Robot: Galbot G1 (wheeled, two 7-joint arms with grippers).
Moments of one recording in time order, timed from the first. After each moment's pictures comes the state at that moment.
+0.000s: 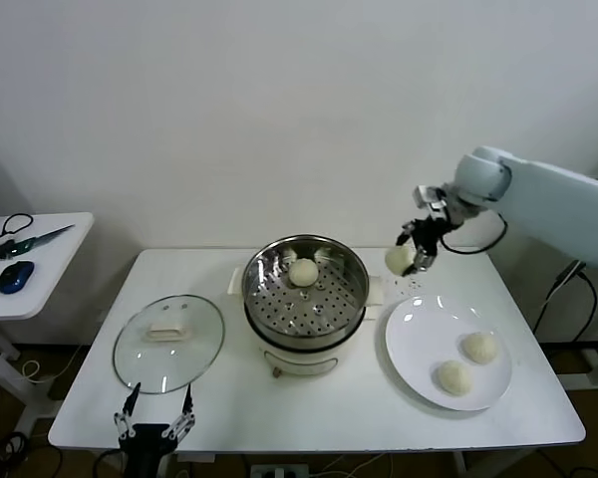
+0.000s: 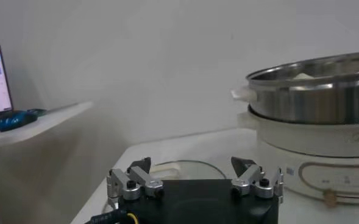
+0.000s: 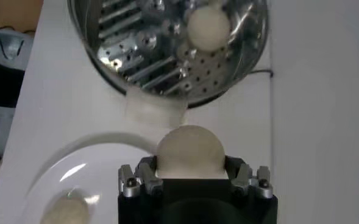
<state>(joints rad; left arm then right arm) 1.86 -1.56 -0.62 -2.10 0.10 -0.08 -0.03 0.72 0.93 -1.43 1.15 0.59 -0.24 -1.07</state>
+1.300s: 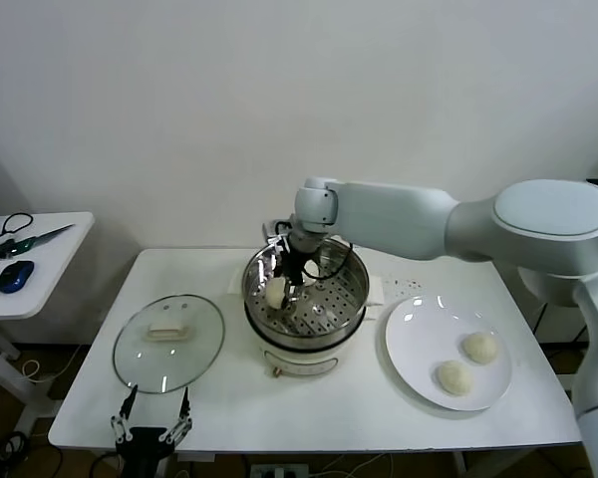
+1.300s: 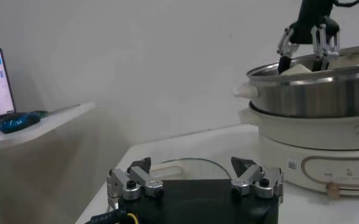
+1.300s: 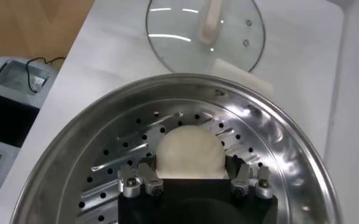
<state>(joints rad) 1.88 -1.55 -0.64 -2.09 0.11 -0.10 -0.04 0.56 1.40 -1.51 1.01 0.72 -0.32 -0.94</state>
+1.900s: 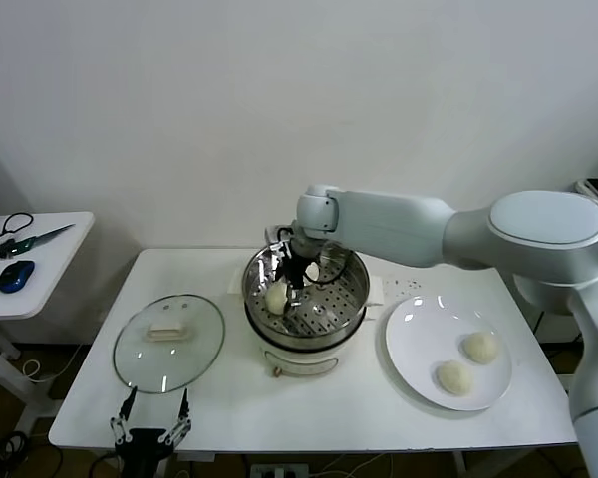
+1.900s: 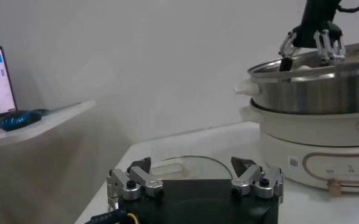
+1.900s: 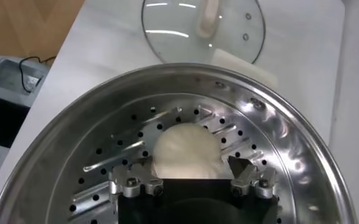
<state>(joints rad) 1.88 -1.55 -0.64 -2.09 0.11 -0.10 -0.04 0.58 1.36 -1.50 1.05 0.70 -0.32 -0.94</state>
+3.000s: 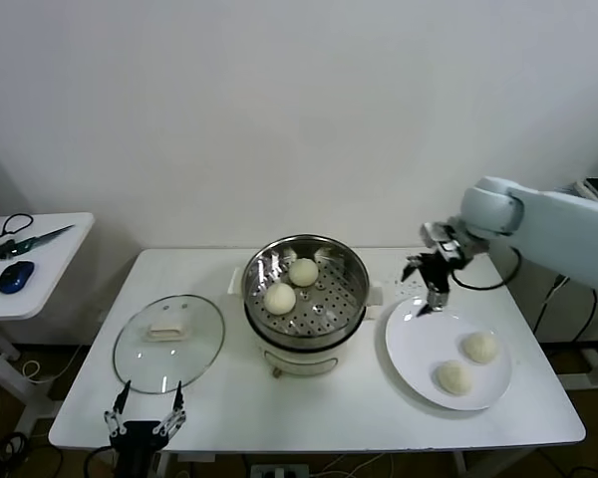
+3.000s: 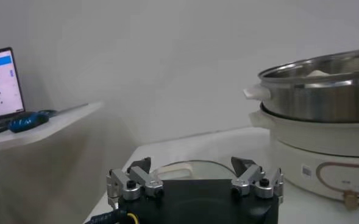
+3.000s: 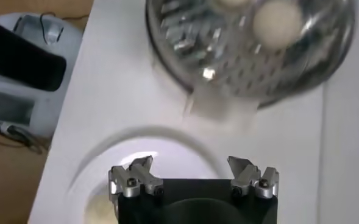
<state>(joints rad) 1.85 -1.56 -0.66 -2.09 0.10 -0.07 -0.03 0.53 0.60 -1.37 1.41 0.33 -0.22 -1.08</state>
